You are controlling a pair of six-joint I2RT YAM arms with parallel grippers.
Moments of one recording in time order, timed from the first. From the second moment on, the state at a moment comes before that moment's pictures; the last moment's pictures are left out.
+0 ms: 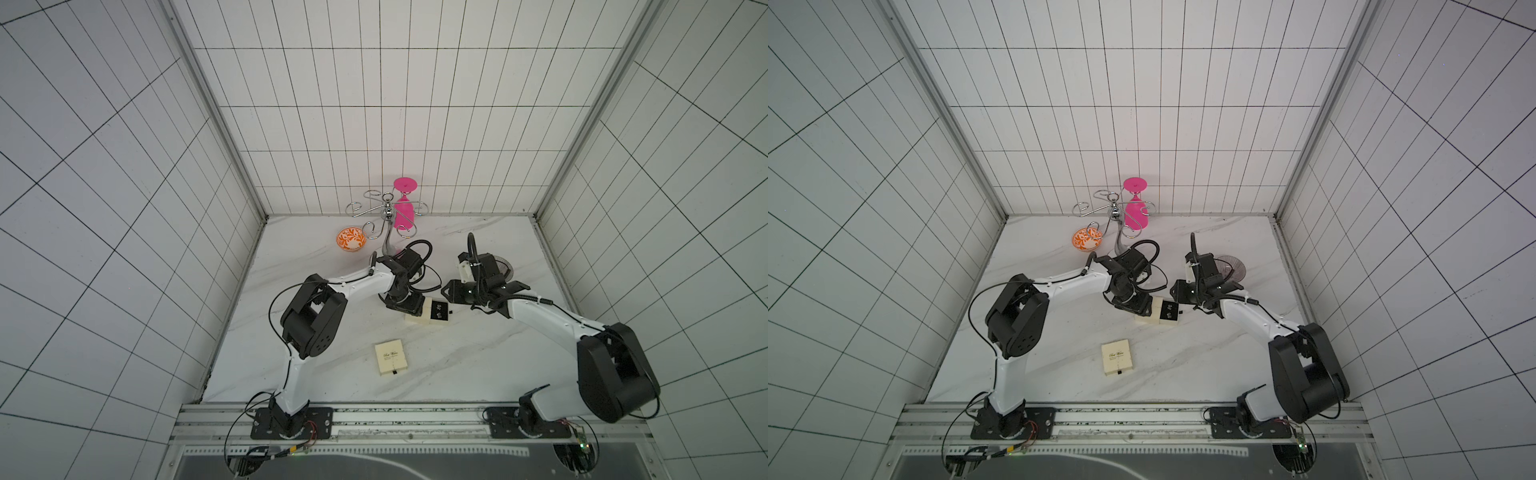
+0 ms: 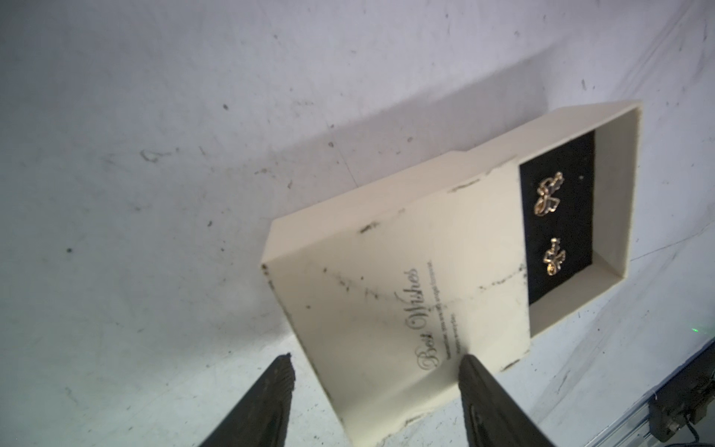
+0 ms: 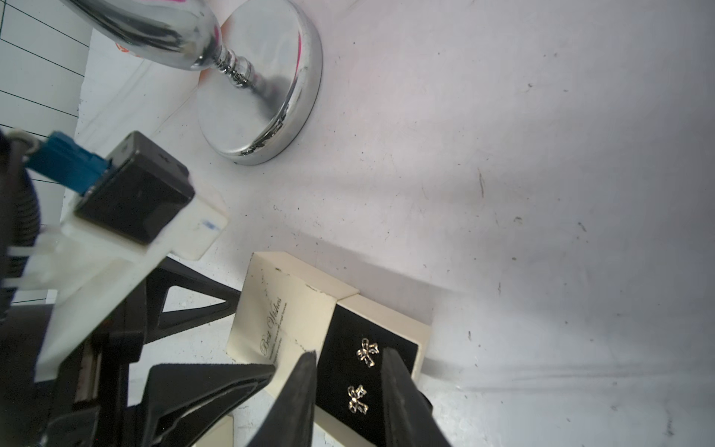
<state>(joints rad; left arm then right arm) -0.73 2.04 1.51 -0.81 0.25 -0.31 0.40 1.45 0.85 -0.26 -0.26 0.42</state>
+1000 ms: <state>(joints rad) -0.71 2.02 1.46 -0.75 0.30 -0.32 0.50 1.55 0.85 -0.30 -0.13 0.42</state>
